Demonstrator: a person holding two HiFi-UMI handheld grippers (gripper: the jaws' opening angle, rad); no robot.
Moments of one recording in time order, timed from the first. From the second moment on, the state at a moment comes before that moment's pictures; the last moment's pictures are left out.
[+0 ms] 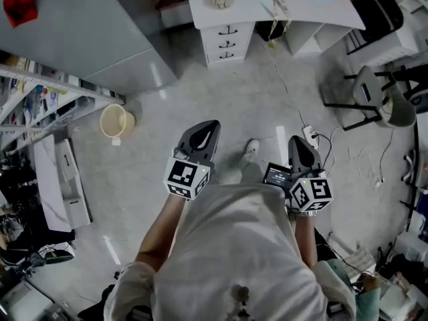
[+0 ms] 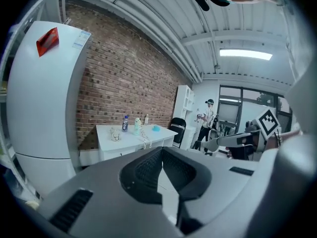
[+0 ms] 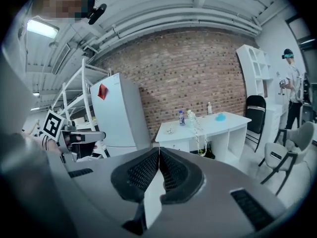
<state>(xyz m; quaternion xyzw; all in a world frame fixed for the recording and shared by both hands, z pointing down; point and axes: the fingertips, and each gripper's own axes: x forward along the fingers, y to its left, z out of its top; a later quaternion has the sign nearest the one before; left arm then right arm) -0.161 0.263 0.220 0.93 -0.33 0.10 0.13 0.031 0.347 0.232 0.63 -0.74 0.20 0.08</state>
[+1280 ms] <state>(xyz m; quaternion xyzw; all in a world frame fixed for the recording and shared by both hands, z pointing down) -0.055 0.012 0.382 0.89 -0.36 0.18 0.21 0.117 -0.002 0.378 0.43 -0.85 0.17 0.26</state>
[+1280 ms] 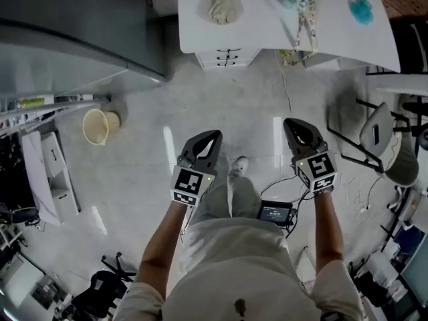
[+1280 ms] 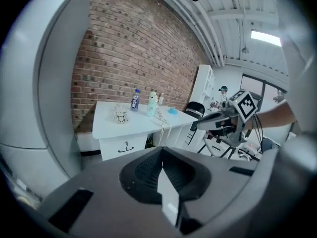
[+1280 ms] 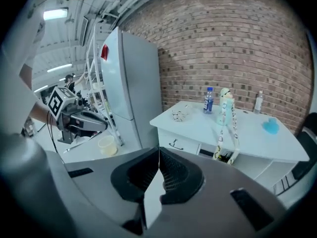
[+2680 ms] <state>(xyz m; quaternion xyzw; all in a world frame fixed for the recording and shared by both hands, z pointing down) -0.001 -0.215 0.747 0.75 -0.20 0.57 -0.27 0.034 -0.204 0.722 0.29 -0.77 -0.27 0.51</state>
